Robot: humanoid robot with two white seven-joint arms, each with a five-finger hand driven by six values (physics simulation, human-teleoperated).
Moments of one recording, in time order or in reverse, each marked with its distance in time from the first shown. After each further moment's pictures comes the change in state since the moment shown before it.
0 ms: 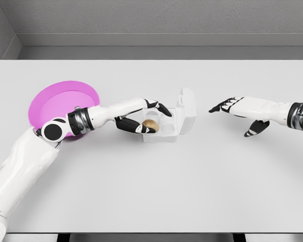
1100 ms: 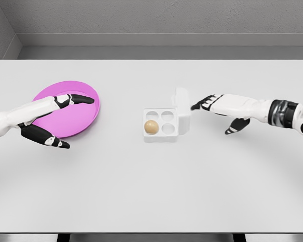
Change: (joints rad) left arm 0.285 0.561 0.254 -0.419 0.221 0.000 0.000; right arm -0.031 0.083 0.012 -0.047 0.003 0.006 0.008
